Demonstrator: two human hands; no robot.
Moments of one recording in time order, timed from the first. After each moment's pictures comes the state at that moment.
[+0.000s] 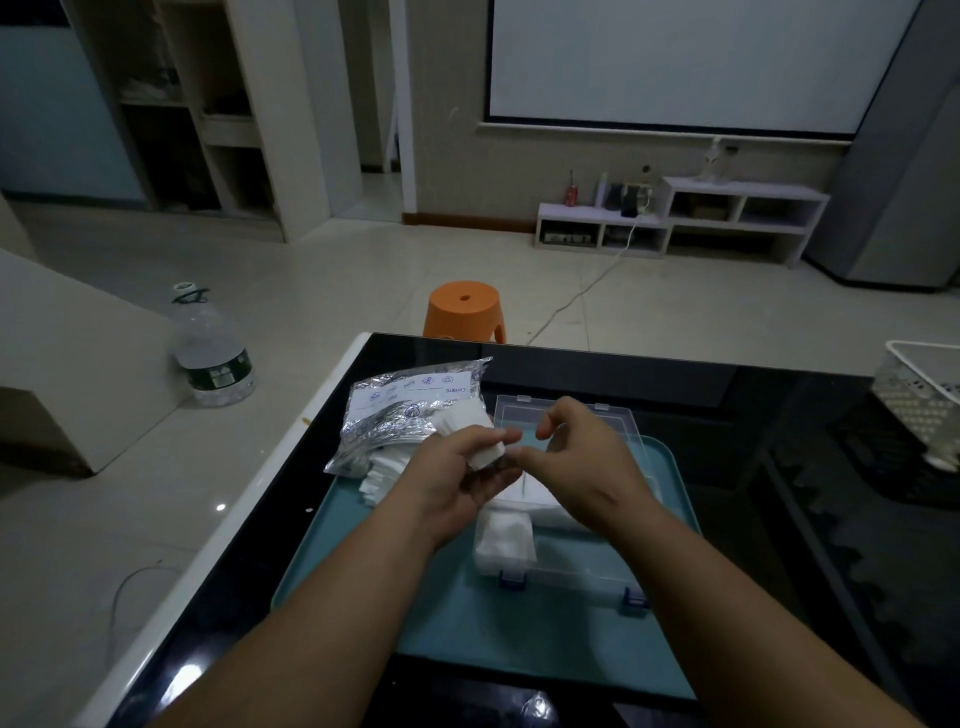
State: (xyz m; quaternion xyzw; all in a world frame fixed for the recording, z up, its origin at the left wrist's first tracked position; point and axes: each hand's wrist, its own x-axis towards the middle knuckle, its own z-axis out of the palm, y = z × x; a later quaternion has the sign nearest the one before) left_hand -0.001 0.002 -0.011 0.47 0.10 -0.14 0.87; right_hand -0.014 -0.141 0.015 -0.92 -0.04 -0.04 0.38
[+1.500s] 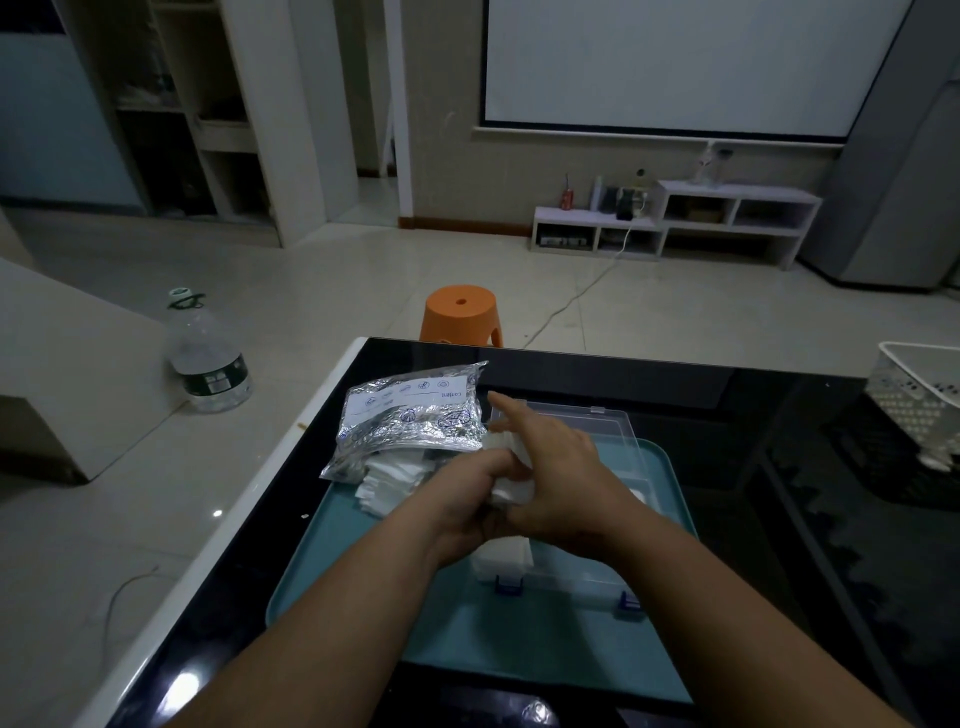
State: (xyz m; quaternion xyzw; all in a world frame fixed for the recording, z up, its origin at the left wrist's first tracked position) left_hand -0.010 -0.014 -0.007 0.56 0.07 -0.24 0.79; right_hand -0.017 -0.140 0.018 -0.95 -0.20 0.01 0.25
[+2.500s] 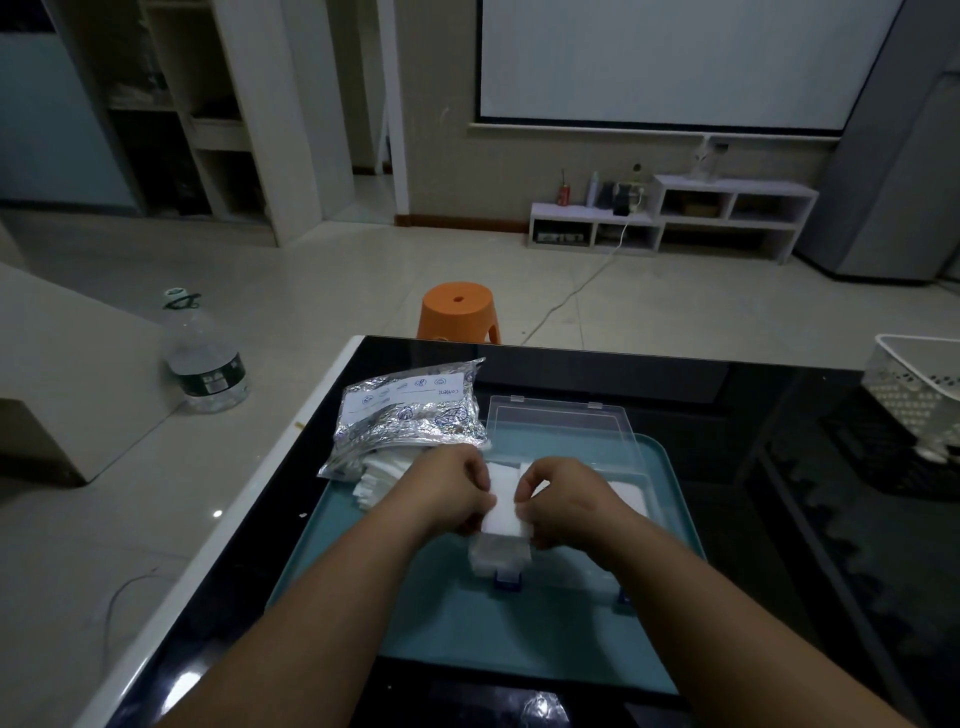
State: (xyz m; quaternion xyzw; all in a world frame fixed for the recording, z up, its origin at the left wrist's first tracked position) left_hand 0.004 0.012 -0.024 0.87 0.02 -0.12 0.48; right_hand -0.012 -0.142 -0.008 -0.88 0.06 0.17 0.44
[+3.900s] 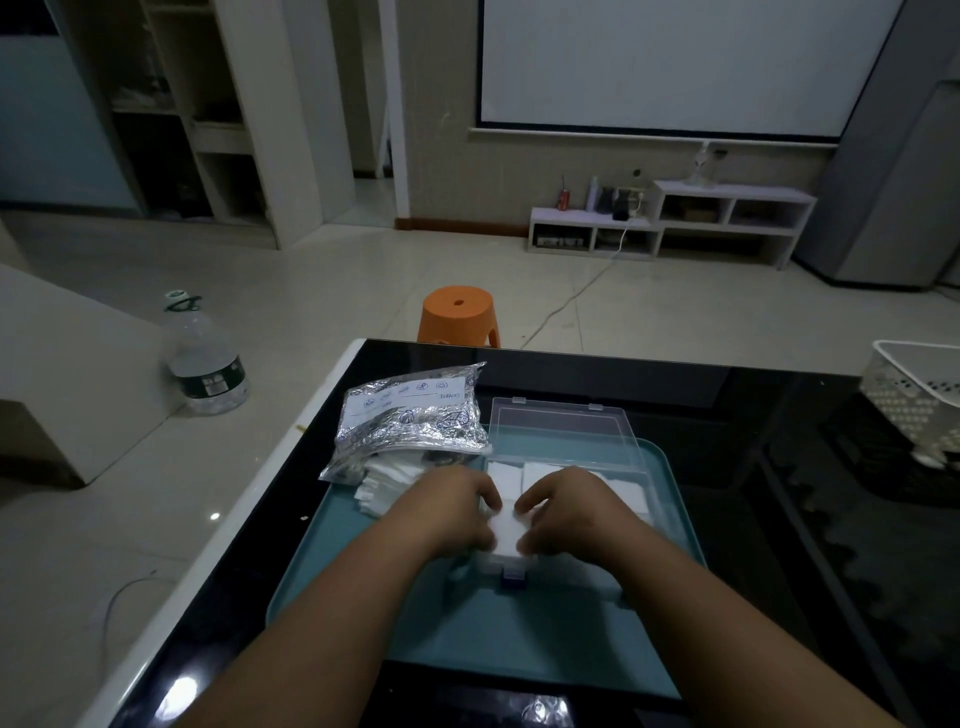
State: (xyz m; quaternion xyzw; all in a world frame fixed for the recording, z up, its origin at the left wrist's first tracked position) left_hand -0.005 0.014 -0.022 0.96 -0.10 -0.13 0.23; right_hand -0.004 -0.150 -0.021 -0.92 0.03 0.20 0.33
